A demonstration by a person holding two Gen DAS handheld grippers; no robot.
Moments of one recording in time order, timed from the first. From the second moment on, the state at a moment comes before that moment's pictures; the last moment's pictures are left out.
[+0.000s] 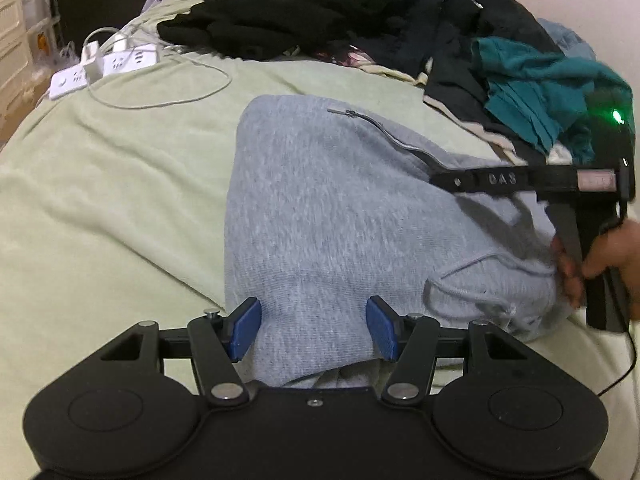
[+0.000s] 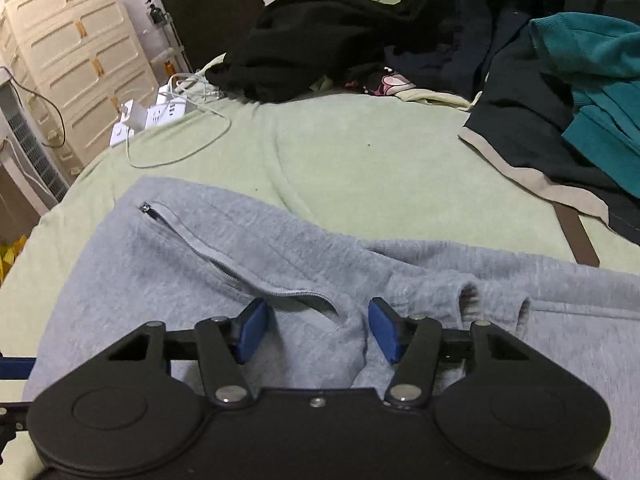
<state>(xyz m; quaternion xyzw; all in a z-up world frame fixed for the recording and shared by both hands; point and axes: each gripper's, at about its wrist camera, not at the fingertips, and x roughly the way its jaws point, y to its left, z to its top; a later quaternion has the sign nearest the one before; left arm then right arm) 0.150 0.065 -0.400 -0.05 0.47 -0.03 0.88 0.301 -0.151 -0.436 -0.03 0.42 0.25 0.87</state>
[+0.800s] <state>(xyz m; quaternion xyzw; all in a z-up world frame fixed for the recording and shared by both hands) 0.175 0.057 -0.391 -0.05 0.47 -0.03 0.88 0.212 -0.196 -0.422 0.00 0.43 0.16 0.89</state>
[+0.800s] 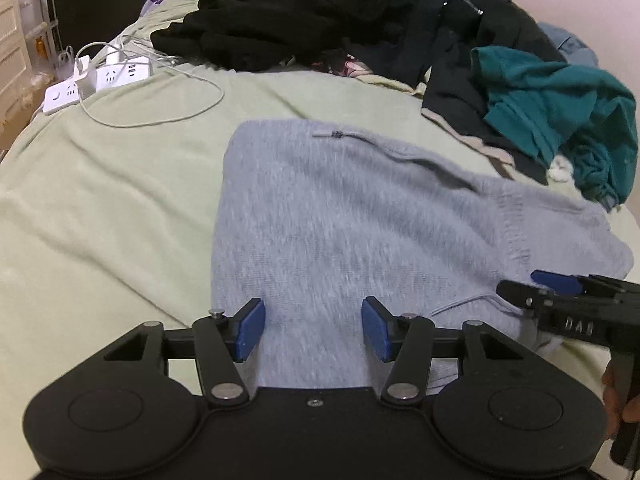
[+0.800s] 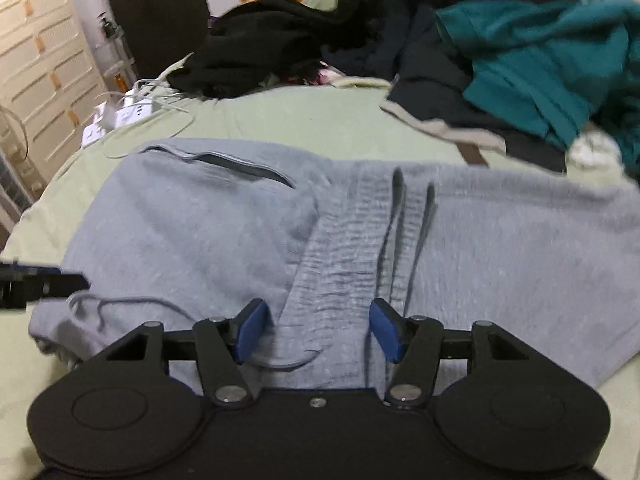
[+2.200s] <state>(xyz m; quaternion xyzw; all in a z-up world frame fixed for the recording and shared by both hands) 0.198 0.003 -0.376 0.02 0.46 -0.10 0.88 0.202 -0.316 -0.396 0.14 0.40 -0.01 0.91</state>
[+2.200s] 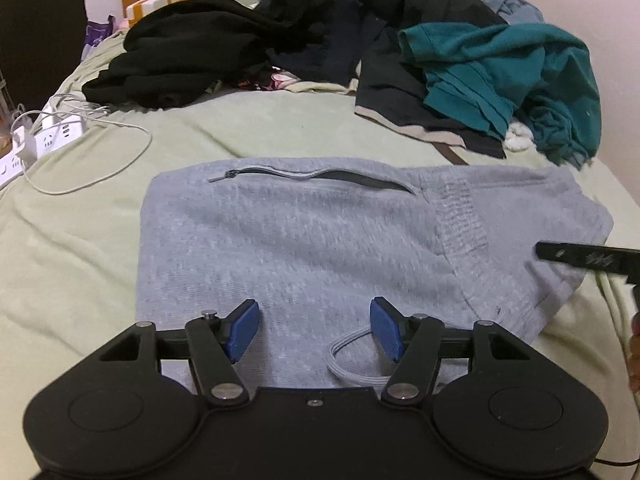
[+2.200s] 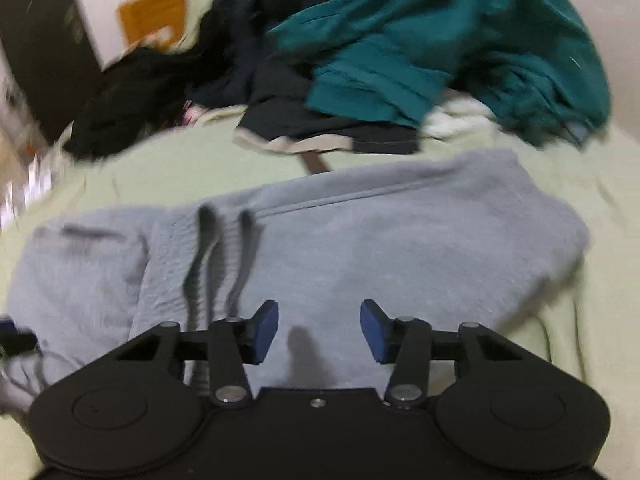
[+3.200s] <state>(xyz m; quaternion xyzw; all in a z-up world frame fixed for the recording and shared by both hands) 0.208 -0.006 -0.406 0.02 0.48 -0.06 0.87 0.229 -0.496 -0.496 0.53 0.28 -0.01 0.80</state>
